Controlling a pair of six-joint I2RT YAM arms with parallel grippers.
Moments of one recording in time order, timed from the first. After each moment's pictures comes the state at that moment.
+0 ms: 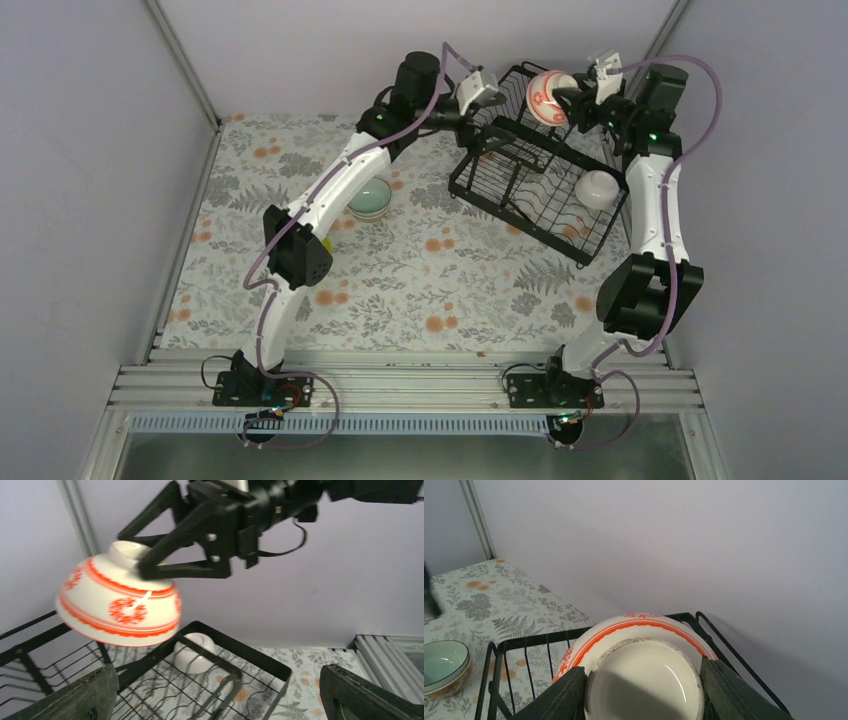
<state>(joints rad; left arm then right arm) -0.67 2.27 2.47 -0.40 0.81 0.16 -0.23 1.66 1.70 -0.32 -0.81 -0.37</state>
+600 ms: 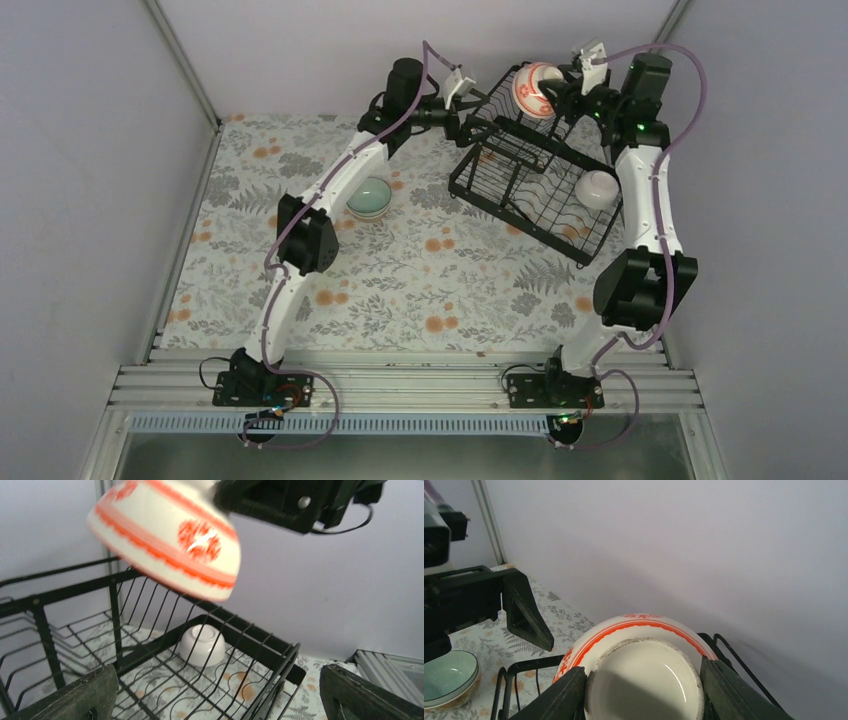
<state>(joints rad) -0.55 2.47 2.53 -0.18 0.93 -0.06 -0.15 1.71 1.79 -0.34 -0.77 -0.35</state>
